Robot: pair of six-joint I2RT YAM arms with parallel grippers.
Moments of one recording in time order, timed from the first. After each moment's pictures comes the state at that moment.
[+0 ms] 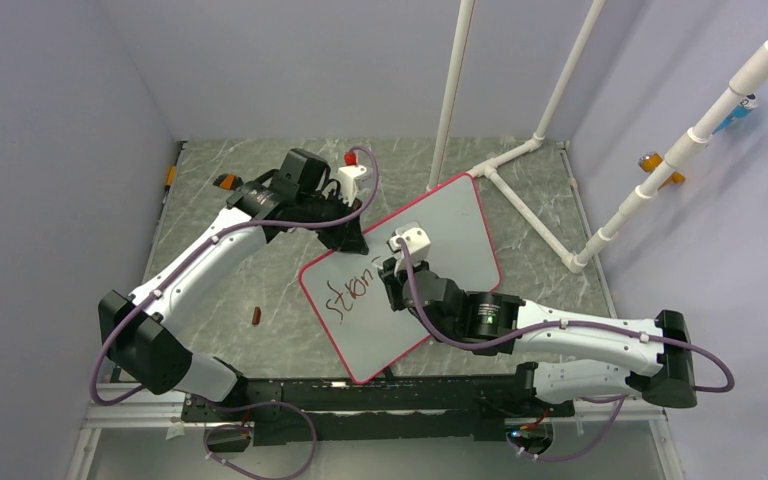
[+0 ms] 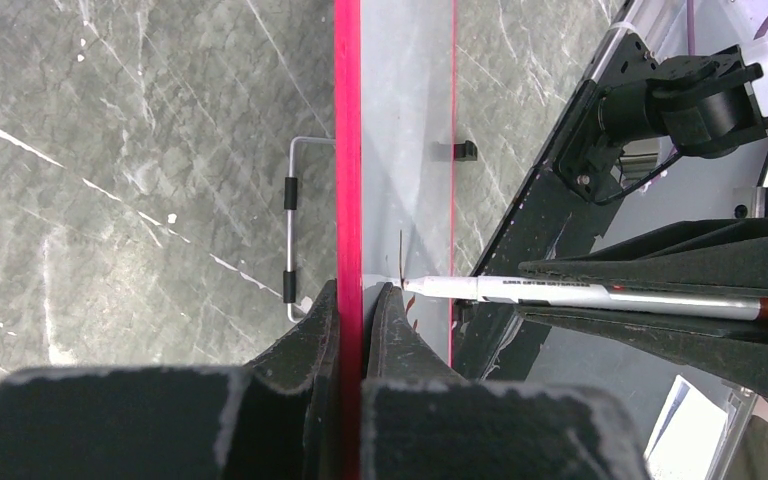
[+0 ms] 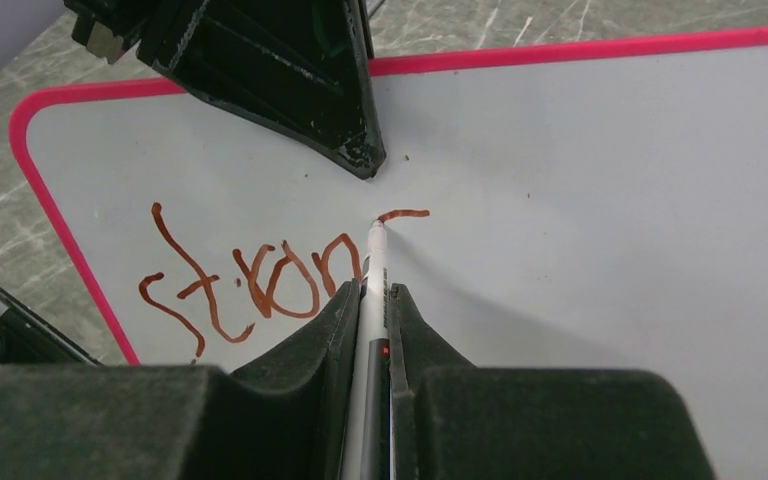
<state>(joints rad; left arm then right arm) -0.57 1.44 1.41 -0.78 0.55 -0.02 1.30 1.11 0.93 -0.22 0.69 0.33</state>
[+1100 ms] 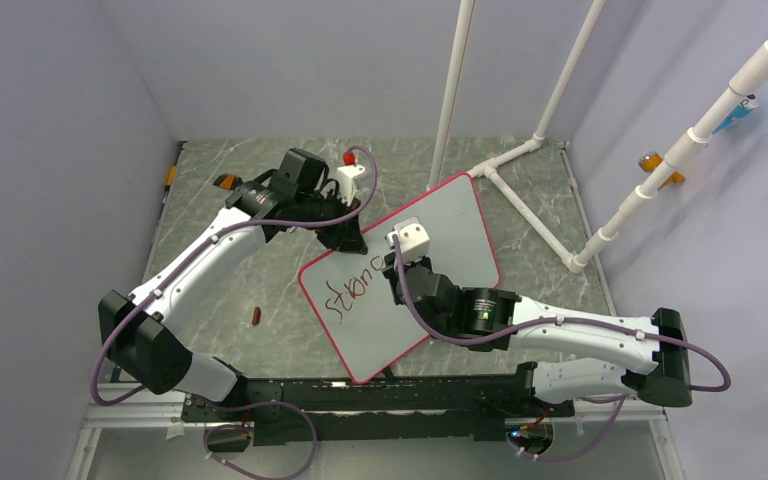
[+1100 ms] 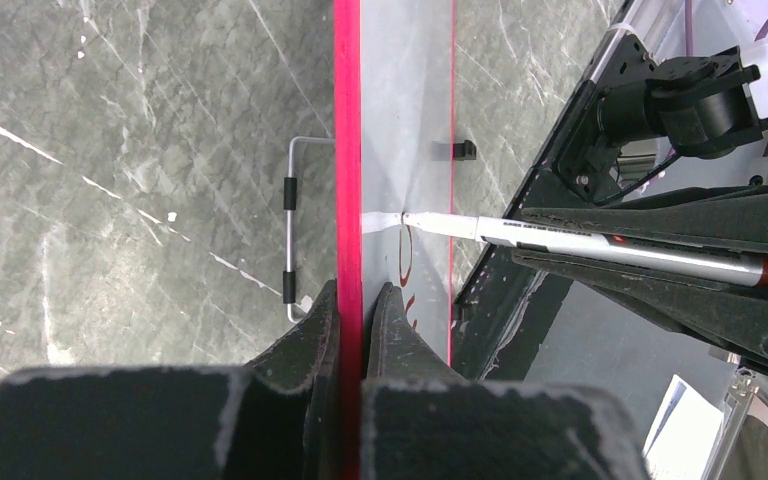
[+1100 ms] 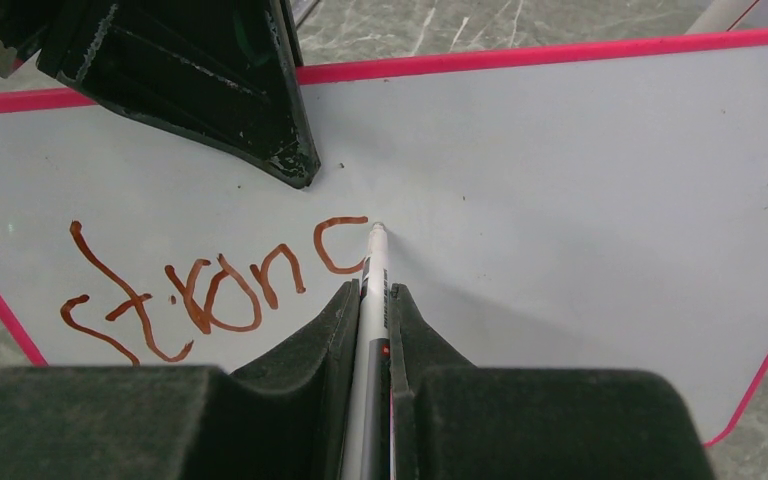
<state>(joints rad) -0.56 1.44 1.41 -0.78 0.56 -0.02 1.28 1.13 0.96 -0.28 0.77 0.30</state>
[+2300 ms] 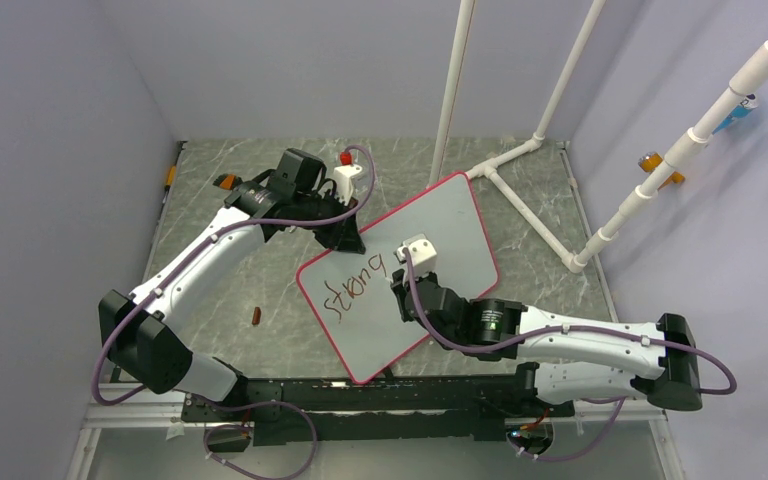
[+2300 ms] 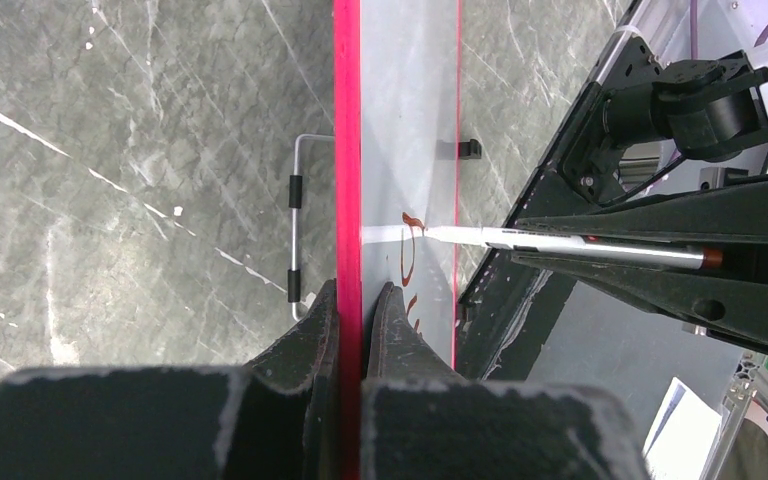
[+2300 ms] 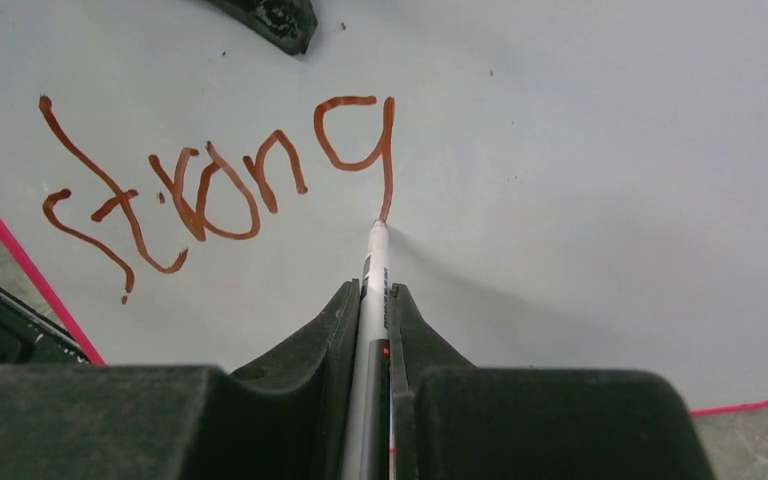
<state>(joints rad) -0.55 1.44 1.40 -0.78 0.57 -0.02 1.29 1.07 0.84 -0.30 0.69 0.41</state>
